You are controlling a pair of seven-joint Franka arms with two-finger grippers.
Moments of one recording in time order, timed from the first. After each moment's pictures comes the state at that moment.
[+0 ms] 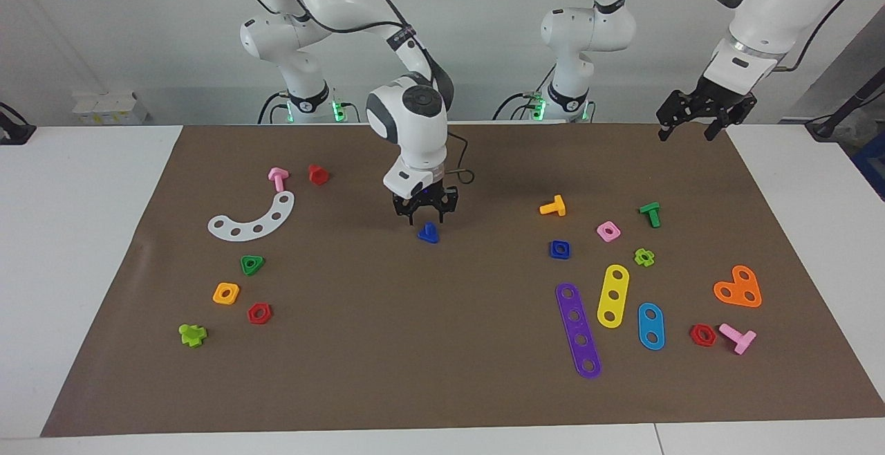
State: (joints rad) left arm -0.16 -0.16 0.15 -1.81 -0.01 1.63 0.03; right arm 0.57 0.30 0.03 -1.95 -0.07 2.30 0.60
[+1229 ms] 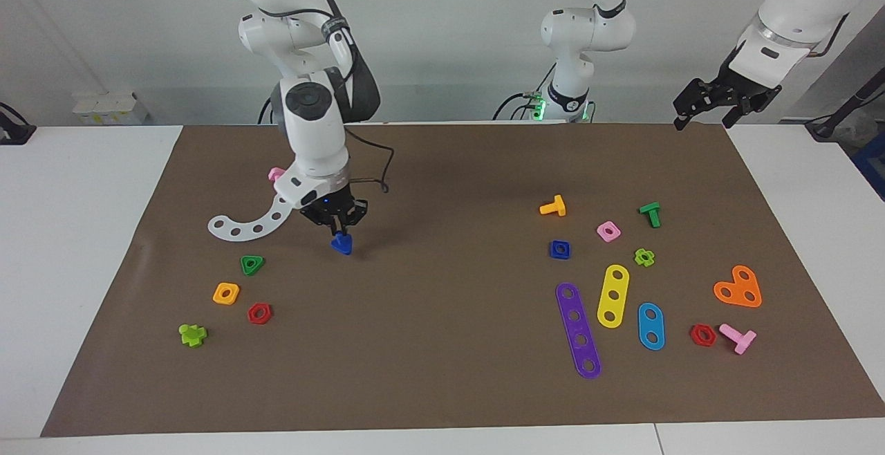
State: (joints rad) left arm -0.13 -0.03 0.15 -1.54 -0.01 1.42 0.02; right arm 0.22 0.15 0.01 -2.00 -0.07 2.18 0.27
